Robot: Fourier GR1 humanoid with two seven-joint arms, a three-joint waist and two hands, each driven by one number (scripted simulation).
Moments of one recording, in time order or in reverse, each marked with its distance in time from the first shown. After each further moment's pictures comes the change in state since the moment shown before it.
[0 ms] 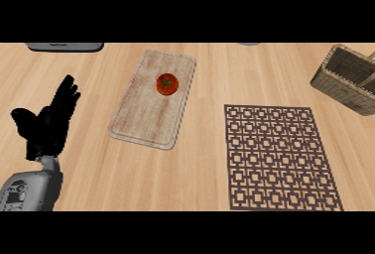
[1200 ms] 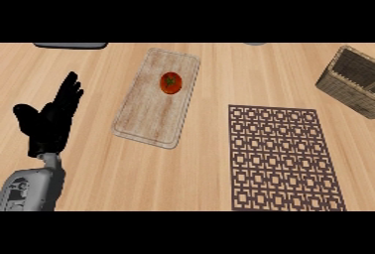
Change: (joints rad) left arm -0.018 -0.007 -0.009 -0.016 -0.003 -0.009 0.029; right arm -0.082 -0.172 0.276 0.264 0.389 -0.083 -0.284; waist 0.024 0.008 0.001
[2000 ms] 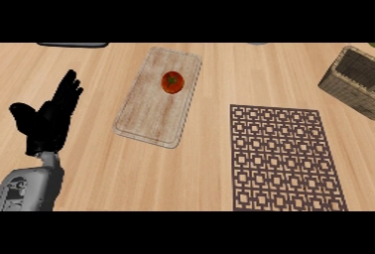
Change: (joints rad) left arm -0.008 0.005 0.004 -0.008 0.002 -0.011 0.004; right arm -0.009 -0.028 0.009 0.164 0.049 0.123 -0.010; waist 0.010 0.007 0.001
